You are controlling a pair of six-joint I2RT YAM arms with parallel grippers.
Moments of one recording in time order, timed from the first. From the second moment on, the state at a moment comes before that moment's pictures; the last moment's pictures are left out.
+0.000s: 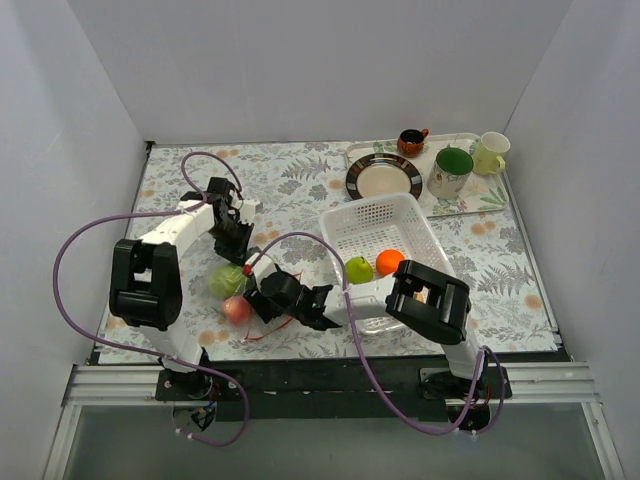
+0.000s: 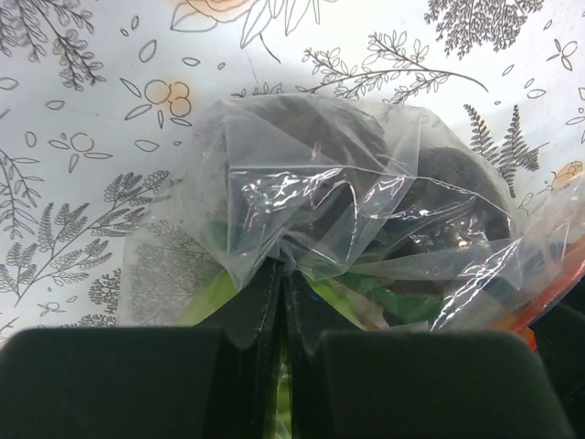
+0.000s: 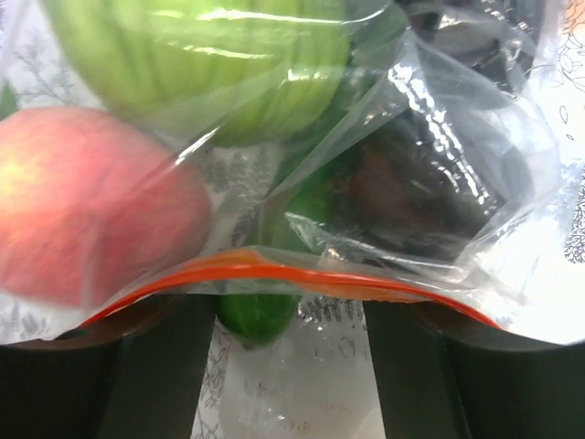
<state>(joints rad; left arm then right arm) -0.16 1.71 1.19 -0.85 0.25 0.21 1.27 2.00 1.13 0.29 0.26 0.21</state>
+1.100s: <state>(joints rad) -0.17 1.76 1.32 -0.84 0.11 0.21 1.28 1.31 0.72 0.02 0.44 0.29</state>
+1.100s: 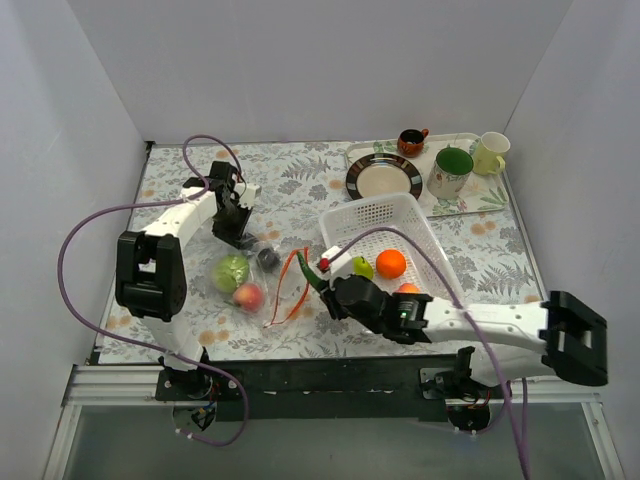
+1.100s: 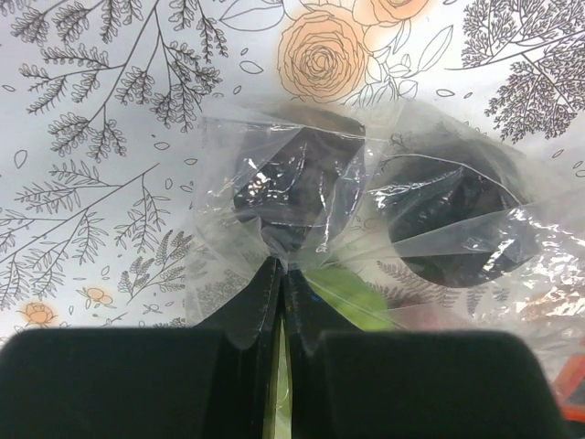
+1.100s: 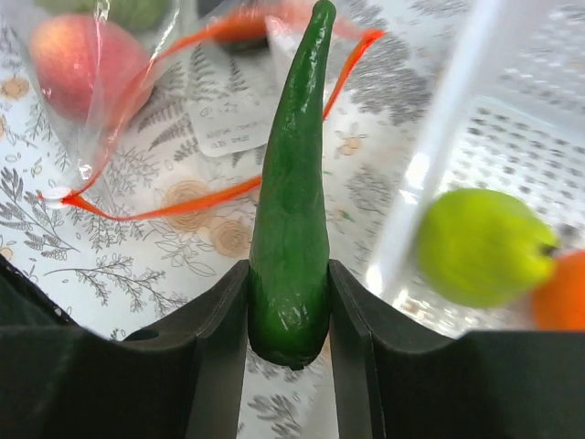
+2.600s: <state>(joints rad) 0.13 1.52 1.07 -0.85 0.36 0.35 1.40 1.55 0.87 0.00 0.55 0.12</state>
